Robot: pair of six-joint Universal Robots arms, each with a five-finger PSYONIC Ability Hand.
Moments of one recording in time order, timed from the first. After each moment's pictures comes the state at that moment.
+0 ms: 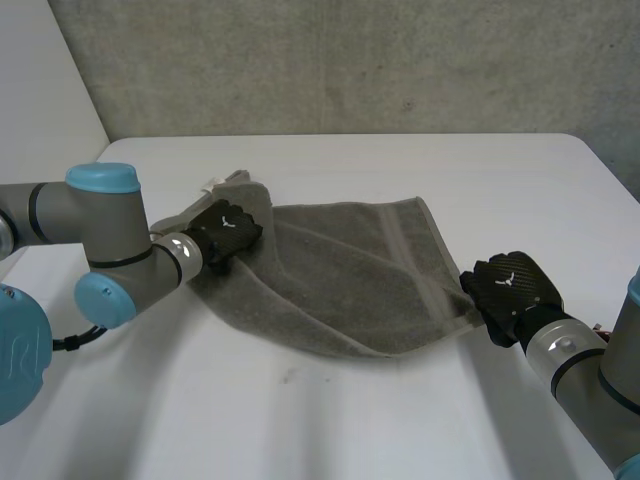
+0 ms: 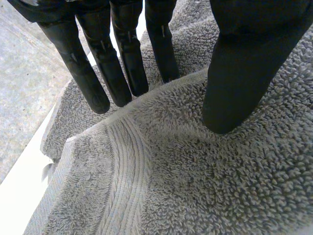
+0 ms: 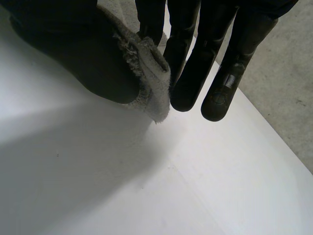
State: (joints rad) left arm 4.41 -2.50 -0.96 3.04 -1.21 3.92; right arm 1.84 -1.32 1.95 -0.29 1.40 2.53; left_hand 0.73 0.73 0.73 0.73 0.55; right_hand 0.97 1.18 1.19 1.20 1.00
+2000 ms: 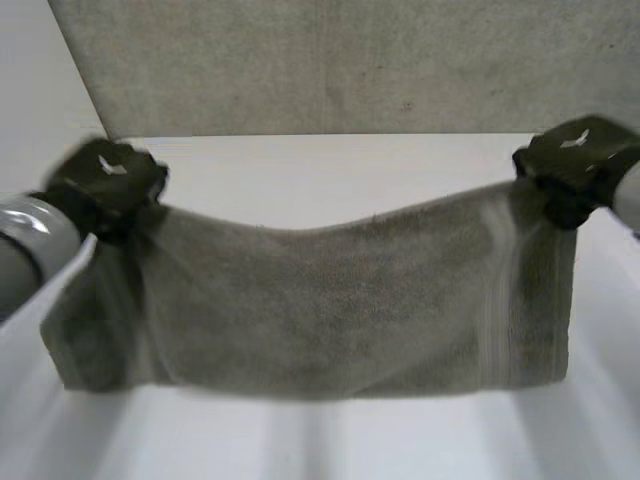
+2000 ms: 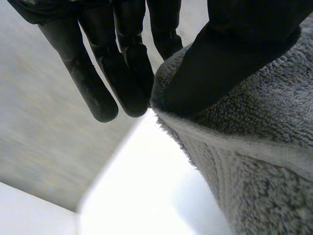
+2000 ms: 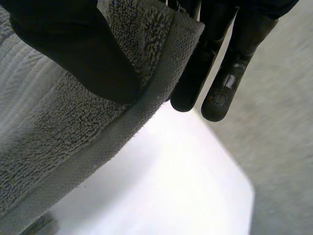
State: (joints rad) left arm 4.51 -1.67 -1.57 3.02 -1.32 3.79; right arm 1.79 -1.40 1.26 0.49 1.40 2.50; left_hand 1.18 1.22 1.22 1.22 1.03; right_hand 0.97 1.18 1.19 1.20 1.00
